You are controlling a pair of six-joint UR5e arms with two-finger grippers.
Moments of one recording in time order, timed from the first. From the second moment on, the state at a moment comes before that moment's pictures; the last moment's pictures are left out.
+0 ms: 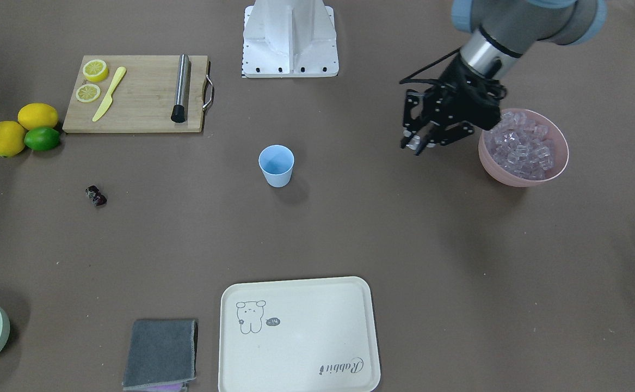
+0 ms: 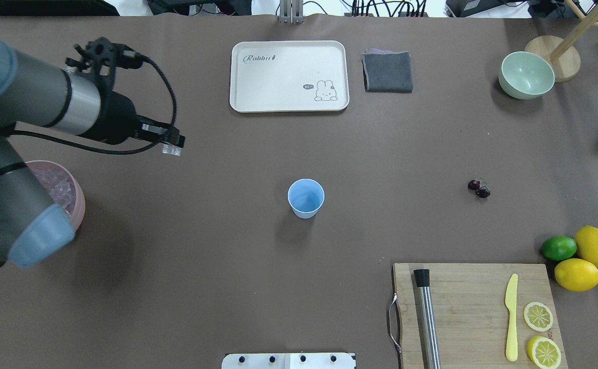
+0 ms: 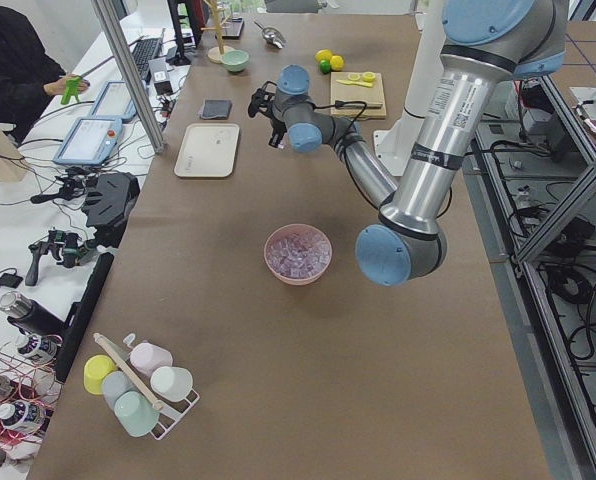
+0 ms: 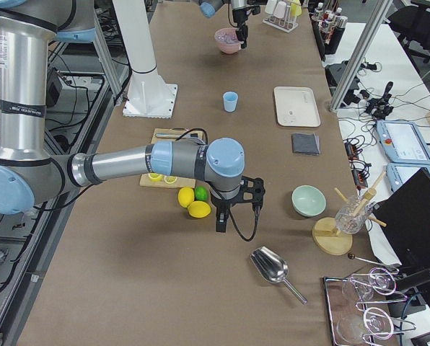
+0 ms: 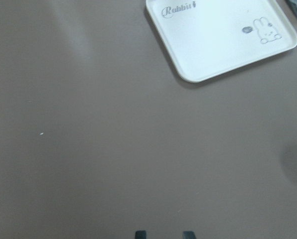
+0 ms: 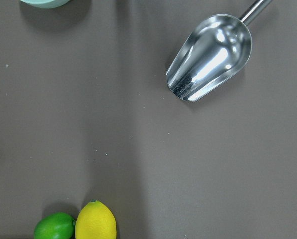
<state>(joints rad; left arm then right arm) -0.73 -1.99 -1.95 -1.95 -2.02 -0.97 1.66 -1.70 1.91 -1.85 2.40 -0.05</state>
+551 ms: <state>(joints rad) -0.48 -2.19 -1.83 -1.98 -1.75 -1.13 1.66 -1.70 1.91 -1.85 2.40 -0.05</state>
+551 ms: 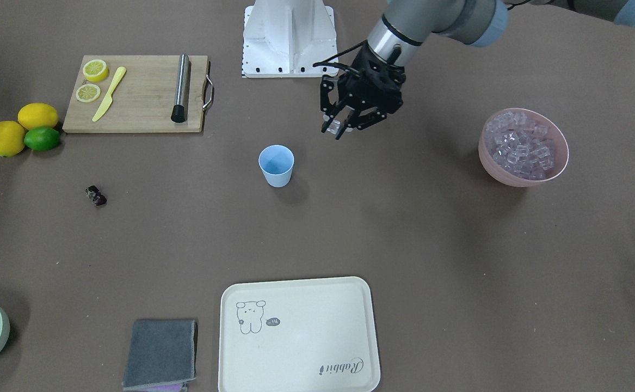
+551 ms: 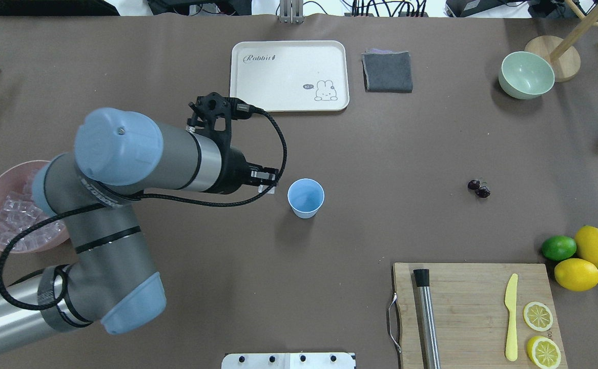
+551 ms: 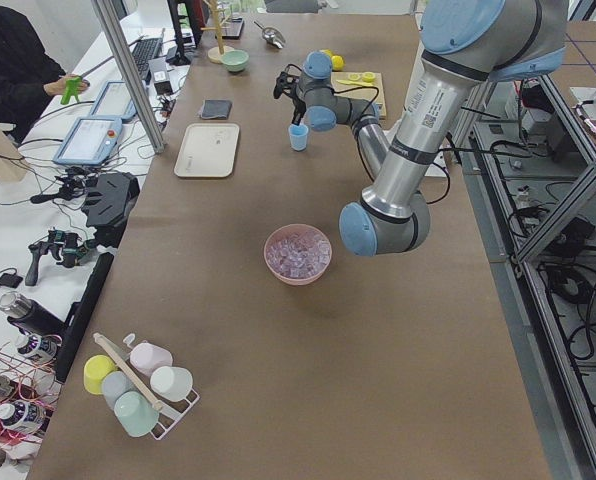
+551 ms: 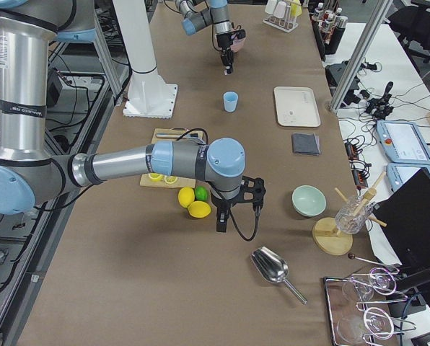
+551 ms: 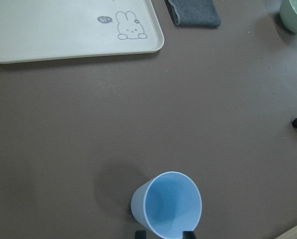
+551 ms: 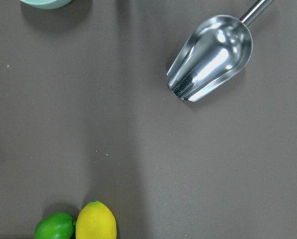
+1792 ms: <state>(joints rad) -0.42 -2.25 -1.62 -2.14 -1.66 -1.13 1.66 -1.69 1.91 -1.85 2.40 -0.05</state>
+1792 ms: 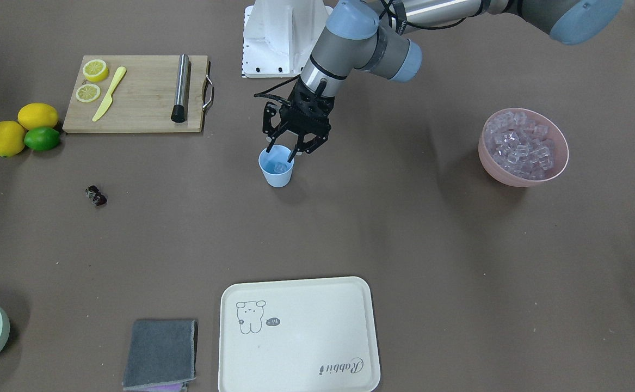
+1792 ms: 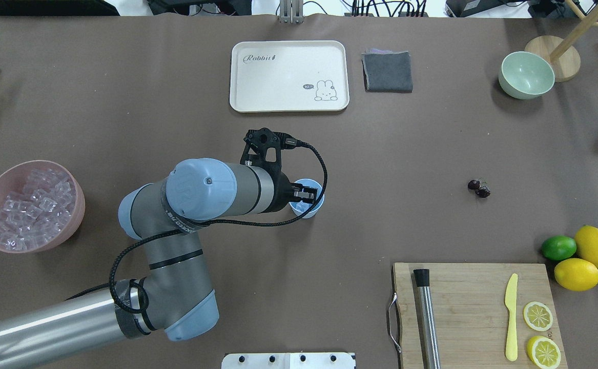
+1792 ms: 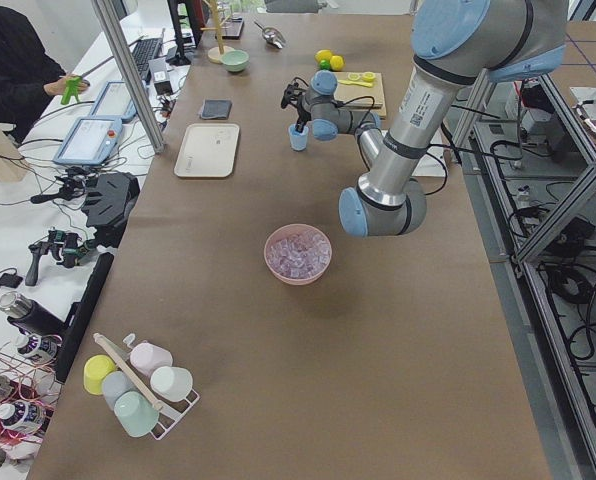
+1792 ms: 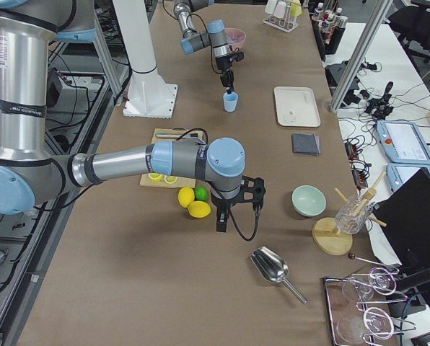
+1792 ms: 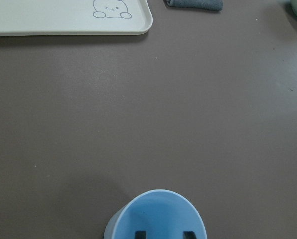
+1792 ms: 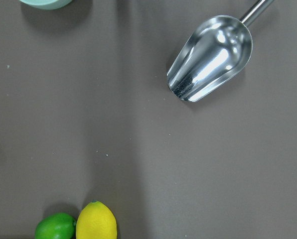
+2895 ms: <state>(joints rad) -0.67 -2.00 -2.14 -1.58 -1.84 -0.90 1.64 -1.65 1.90 -1.85 2.41 -0.05</state>
